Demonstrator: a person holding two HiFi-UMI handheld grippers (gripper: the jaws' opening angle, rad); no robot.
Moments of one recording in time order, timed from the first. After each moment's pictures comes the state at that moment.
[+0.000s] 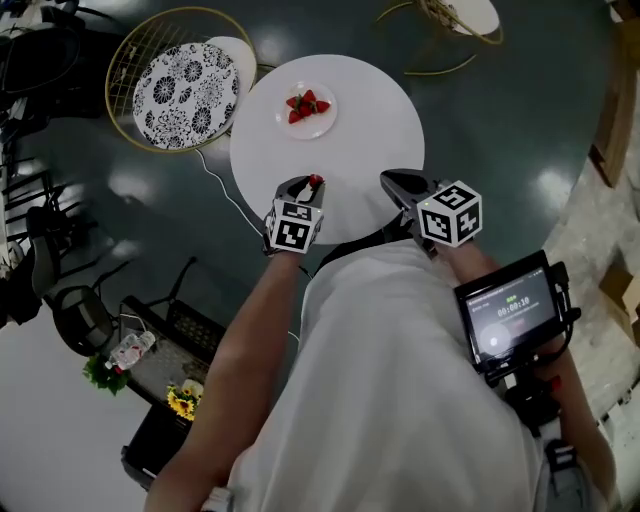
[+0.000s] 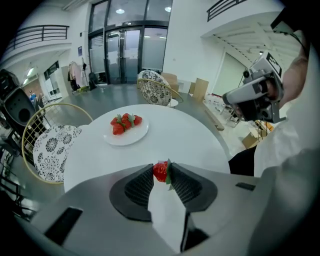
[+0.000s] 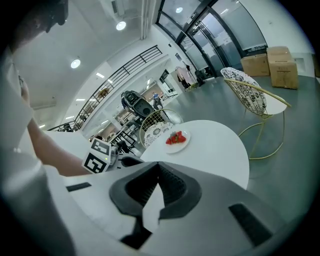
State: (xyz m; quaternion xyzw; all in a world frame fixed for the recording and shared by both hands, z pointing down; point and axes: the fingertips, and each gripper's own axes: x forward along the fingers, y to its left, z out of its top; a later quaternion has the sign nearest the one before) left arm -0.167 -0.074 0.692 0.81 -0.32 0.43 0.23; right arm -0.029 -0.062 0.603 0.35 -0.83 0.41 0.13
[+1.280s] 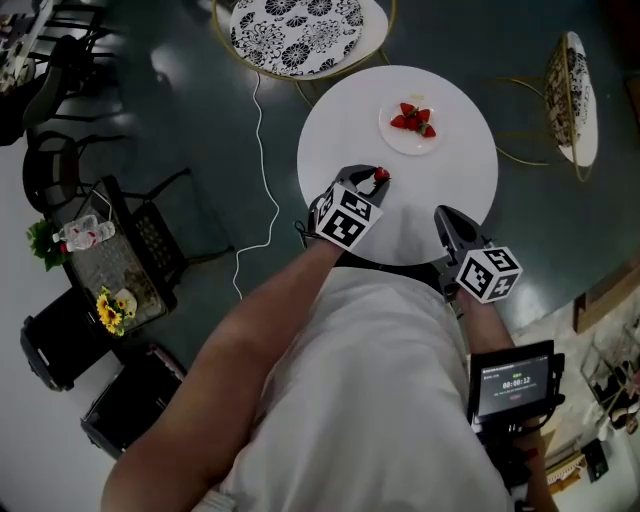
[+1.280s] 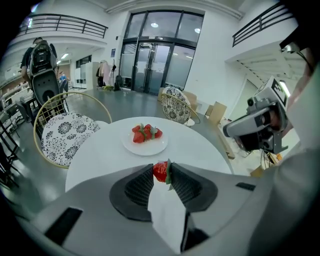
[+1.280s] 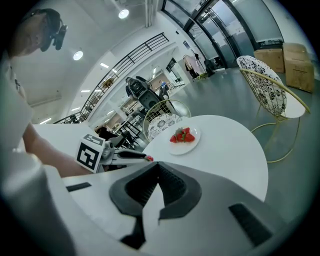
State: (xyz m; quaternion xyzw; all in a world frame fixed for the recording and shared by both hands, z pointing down) left arm -0.183 -0.112 0.672 0.79 -0.43 0.32 0.30; right arm -0.064 -0.103 0.613 0.29 -0.84 0.41 0.18
